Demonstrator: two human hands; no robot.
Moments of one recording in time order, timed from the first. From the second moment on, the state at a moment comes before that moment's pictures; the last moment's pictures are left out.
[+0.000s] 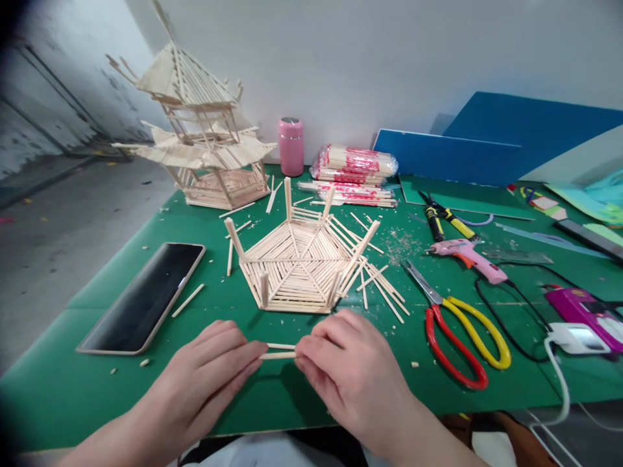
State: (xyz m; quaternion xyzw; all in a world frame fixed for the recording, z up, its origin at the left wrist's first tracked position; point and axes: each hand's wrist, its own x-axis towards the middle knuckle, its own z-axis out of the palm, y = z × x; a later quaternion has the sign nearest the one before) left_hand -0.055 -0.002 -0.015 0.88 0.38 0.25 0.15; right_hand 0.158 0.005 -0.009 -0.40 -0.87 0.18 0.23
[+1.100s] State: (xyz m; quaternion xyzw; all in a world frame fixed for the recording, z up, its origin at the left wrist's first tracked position) left_hand -0.063 0.052 -0.025 0.80 0.51 0.25 0.20; right_hand 0.184 0.089 0.028 -0.49 -0.63 0.23 0.56
